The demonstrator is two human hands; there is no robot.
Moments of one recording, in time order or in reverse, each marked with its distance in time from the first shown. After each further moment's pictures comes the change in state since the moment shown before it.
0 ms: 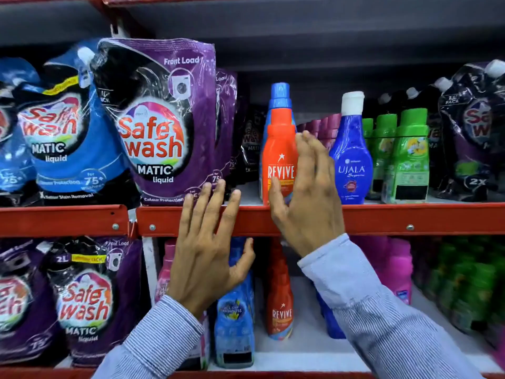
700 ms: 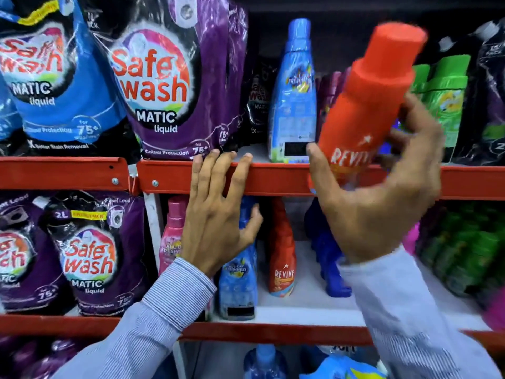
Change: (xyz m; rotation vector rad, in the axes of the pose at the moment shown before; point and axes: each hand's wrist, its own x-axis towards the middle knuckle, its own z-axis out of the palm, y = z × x) left_hand -0.010 0.002 0.012 -0.028 0.028 -0.059; right_hand -0.040 -0.003 -0.041 0.163 0.419 0.105
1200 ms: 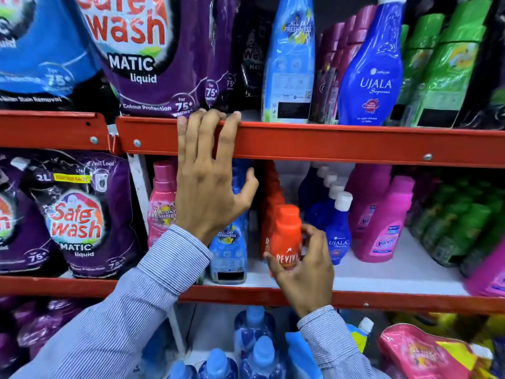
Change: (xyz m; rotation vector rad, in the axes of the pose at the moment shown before) left_hand -0.002 0.014 0.002 -0.001 0.019 -0.086; right_hand -0.182 0.082 -0.027 -0.214 -0.655 0.434
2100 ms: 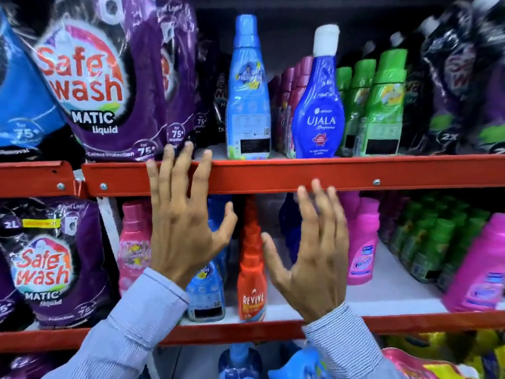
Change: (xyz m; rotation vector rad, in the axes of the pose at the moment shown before) left_hand 0.001 0.022 -0.004 0.003 -0.010 0.021; right_hand 0.054 -0.041 -0.071 -0.173 0.291 -0.405
